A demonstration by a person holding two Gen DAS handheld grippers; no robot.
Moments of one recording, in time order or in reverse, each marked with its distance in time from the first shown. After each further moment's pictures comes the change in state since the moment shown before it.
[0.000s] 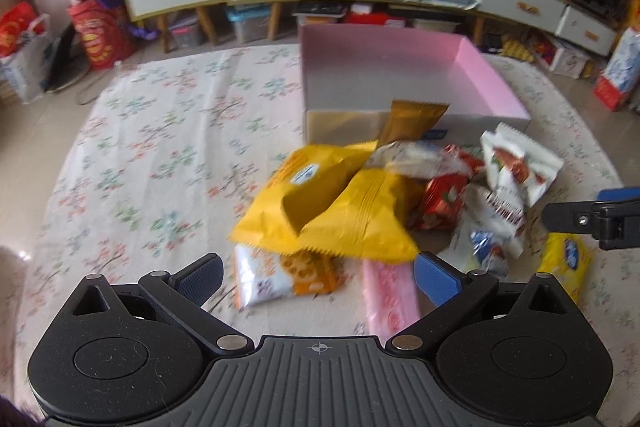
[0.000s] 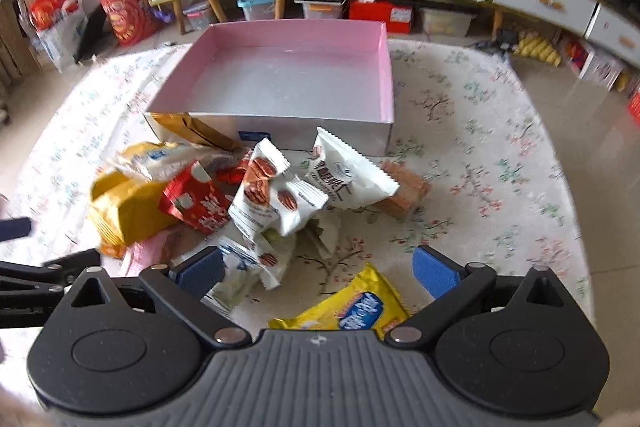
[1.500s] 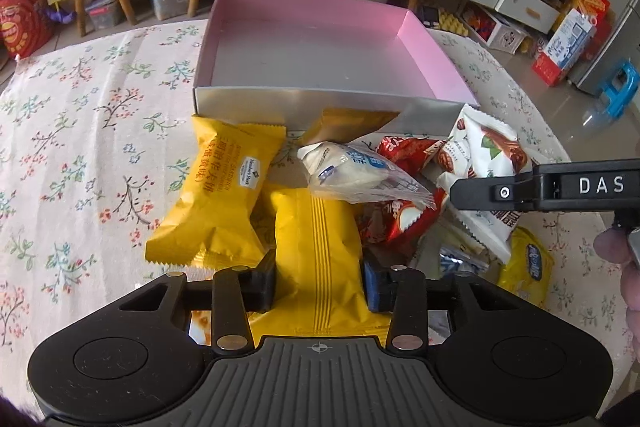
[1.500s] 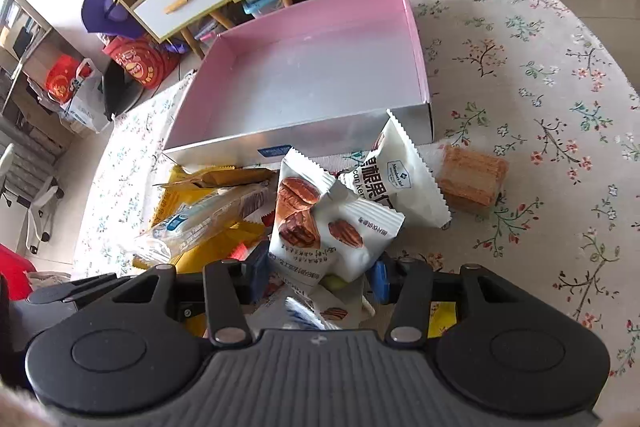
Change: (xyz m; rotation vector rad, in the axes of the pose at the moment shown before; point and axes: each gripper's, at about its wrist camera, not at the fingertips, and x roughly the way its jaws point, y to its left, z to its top) left arm 0.046 -0.015 0.021 0.048 0.091 -0.215; right arm 0.028 -0.015 0.015 0.232 0.040 0.189
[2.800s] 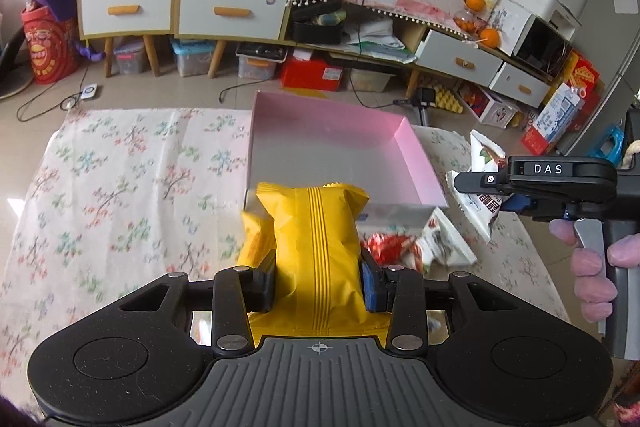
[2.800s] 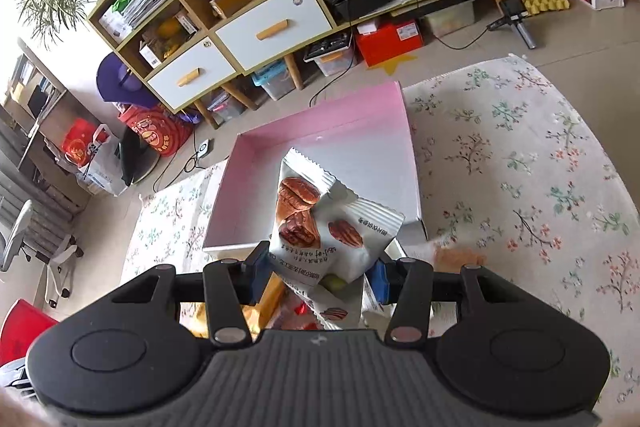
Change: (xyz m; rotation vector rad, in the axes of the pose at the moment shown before) left arm -0.082 0.021 0.029 -0.067 -0.189 -0.018; right arm -0.032 0.000 0.046 0.048 -0.178 0.042
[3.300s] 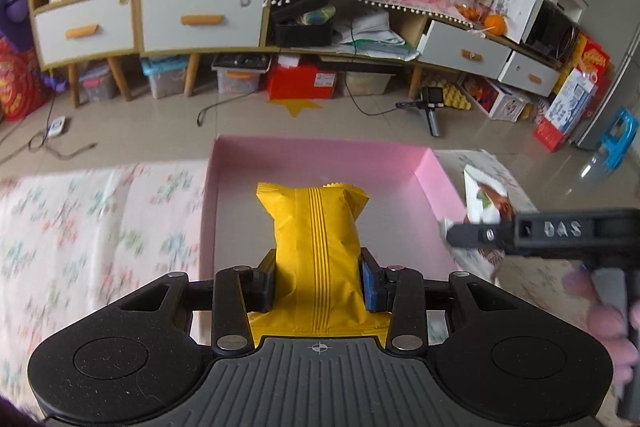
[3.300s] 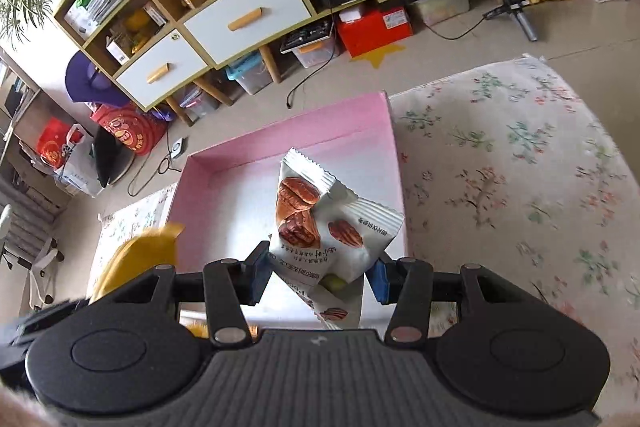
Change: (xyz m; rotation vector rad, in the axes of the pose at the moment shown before) left arm 0.130 -0.009 0.076 0.093 -0.008 0.014; right arm 0.069 -0.020 0.039 0.010 0.038 -0.020
